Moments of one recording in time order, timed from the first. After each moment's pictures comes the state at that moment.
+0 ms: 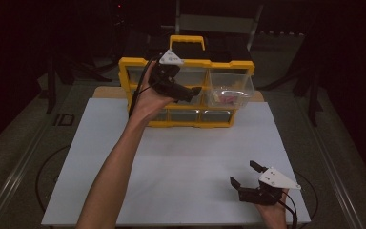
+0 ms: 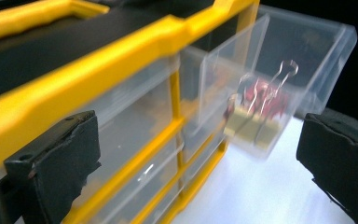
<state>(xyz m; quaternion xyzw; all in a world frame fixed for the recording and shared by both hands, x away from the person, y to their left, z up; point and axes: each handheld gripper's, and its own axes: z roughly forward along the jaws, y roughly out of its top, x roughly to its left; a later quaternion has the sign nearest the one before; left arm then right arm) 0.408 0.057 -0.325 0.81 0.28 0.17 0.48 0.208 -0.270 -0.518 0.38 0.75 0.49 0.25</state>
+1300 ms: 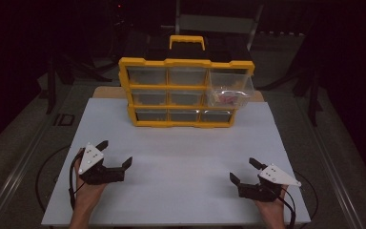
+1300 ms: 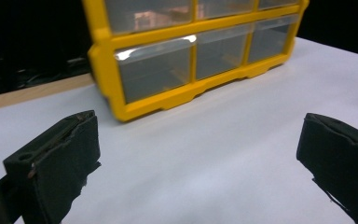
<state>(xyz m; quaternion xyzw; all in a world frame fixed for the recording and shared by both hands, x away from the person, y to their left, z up) 0.243 0.226 -0.499 0.72 0.40 0.27 0.49 0.217 -0.271 -0.519 0.39 0.73 0.51 0.24</state>
